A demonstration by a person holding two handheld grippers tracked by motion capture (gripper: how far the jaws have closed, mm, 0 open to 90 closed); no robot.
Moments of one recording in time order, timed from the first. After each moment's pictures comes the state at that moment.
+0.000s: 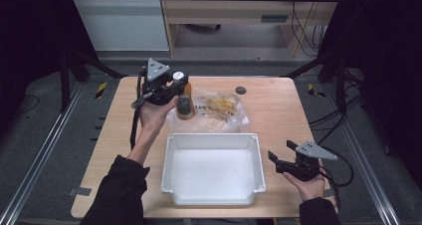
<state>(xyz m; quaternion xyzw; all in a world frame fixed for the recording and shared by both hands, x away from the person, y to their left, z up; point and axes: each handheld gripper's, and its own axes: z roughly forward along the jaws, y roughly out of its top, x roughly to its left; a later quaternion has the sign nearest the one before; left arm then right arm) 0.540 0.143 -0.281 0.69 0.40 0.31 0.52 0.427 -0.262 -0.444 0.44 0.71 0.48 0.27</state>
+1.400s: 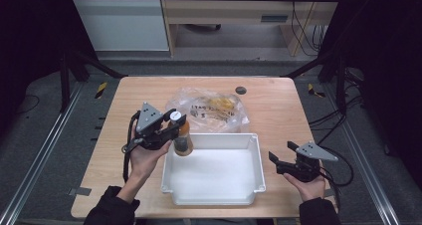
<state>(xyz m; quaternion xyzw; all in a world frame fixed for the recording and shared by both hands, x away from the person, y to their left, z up) 0.453 0.158 -0.338 0.72 0.37 0.27 0.52 0.425 -0.262 -0.445 0.44 0.71 0.48 0.27</state>
